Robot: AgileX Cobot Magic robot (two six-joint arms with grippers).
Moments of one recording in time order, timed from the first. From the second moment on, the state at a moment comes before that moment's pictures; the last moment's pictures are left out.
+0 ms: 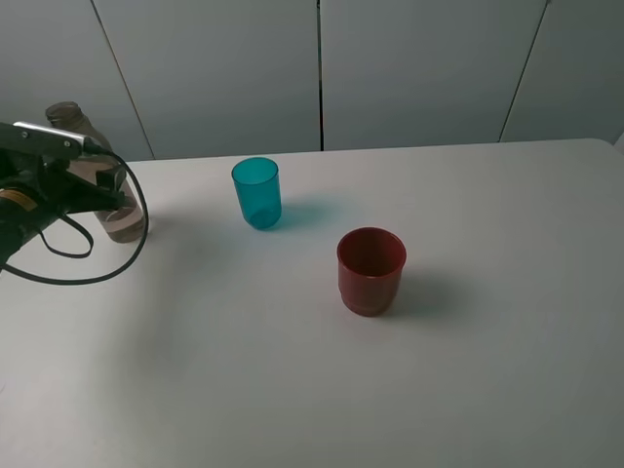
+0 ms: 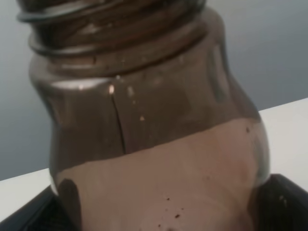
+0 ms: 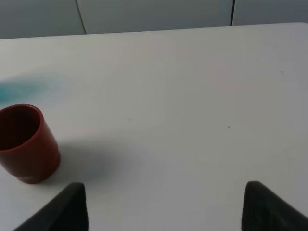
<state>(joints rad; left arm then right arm) 0.06 2.01 -0.60 0.12 -1.12 0.16 -0.01 0.00 -0.50 0.09 1.10 0.00</state>
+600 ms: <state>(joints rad) 0.06 2.10 -0.66 0.12 -1.16 0.16 -0.01 0.00 -0.50 0.09 1.10 0.00</state>
